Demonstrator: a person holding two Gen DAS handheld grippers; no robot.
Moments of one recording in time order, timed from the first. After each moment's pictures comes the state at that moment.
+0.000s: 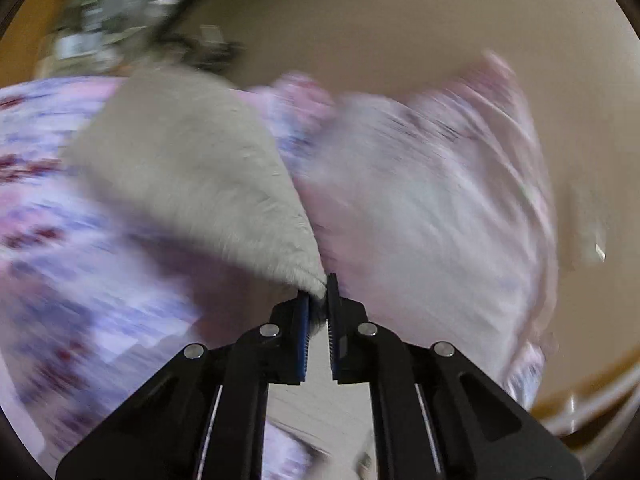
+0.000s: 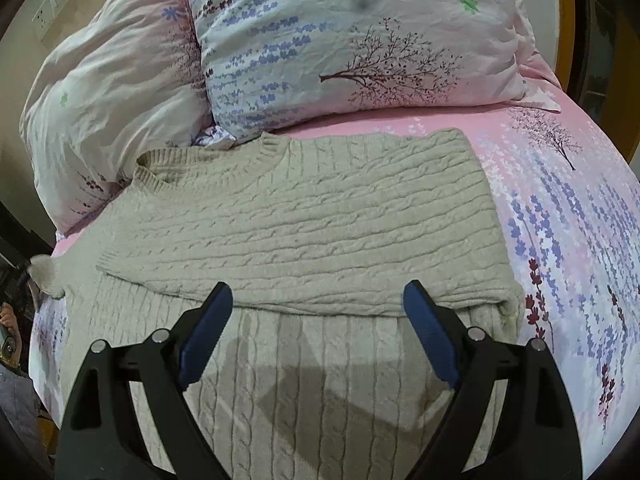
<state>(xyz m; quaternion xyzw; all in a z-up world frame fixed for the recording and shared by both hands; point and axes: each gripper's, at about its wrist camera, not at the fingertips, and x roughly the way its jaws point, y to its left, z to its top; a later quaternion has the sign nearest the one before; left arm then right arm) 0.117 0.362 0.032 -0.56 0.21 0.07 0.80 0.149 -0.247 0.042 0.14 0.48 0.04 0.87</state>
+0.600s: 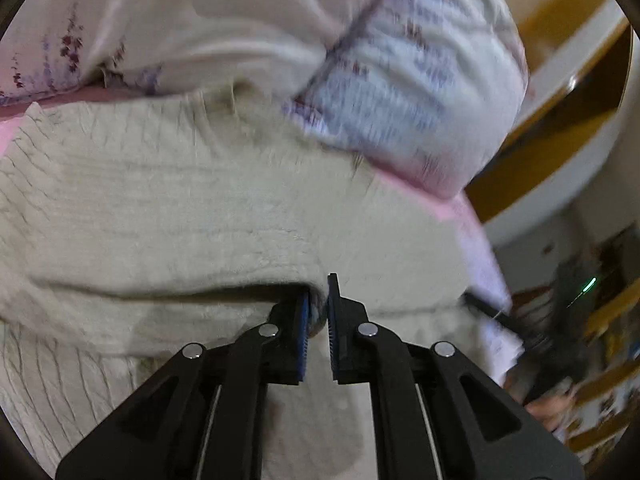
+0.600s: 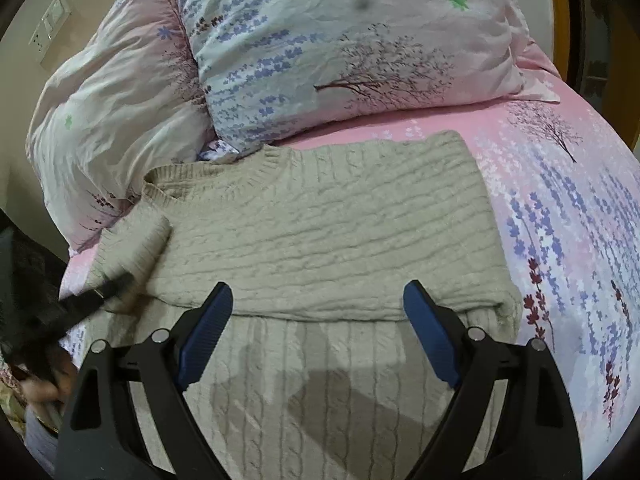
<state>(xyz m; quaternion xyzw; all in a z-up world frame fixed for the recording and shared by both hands) 0.186 0.017 0.024 -0.19 0.45 -0.24 0.84 0.151 -0.256 0.049 0.17 0.47 0.05 0.86</state>
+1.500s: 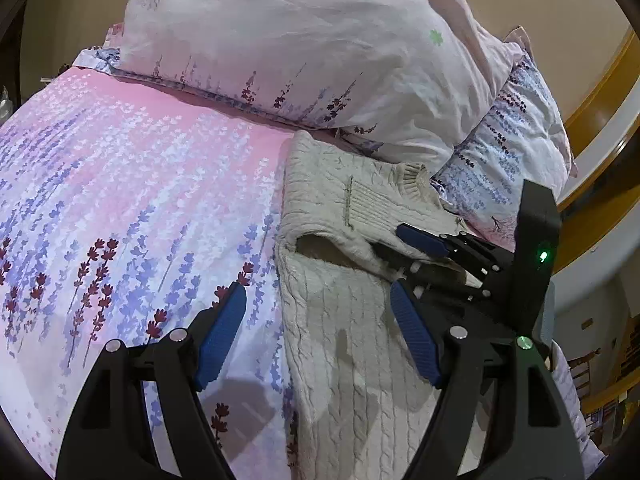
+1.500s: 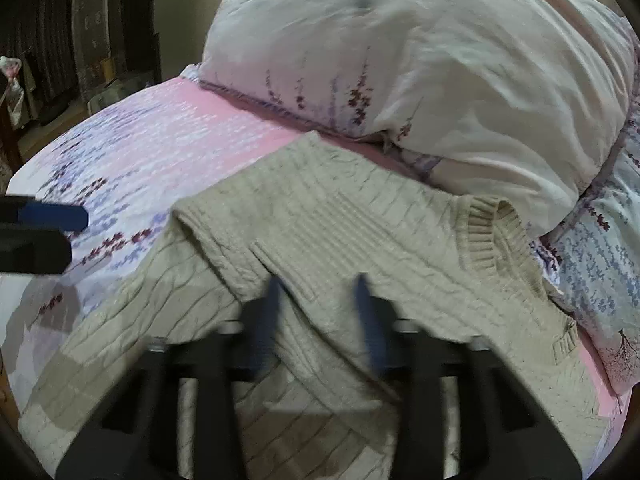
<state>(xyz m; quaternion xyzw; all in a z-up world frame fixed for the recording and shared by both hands) 0.095 0.194 0.046 -0.25 0.40 -0.09 0.88 0.196 0.052 0.051 -0.20 0.40 0.29 0.85</state>
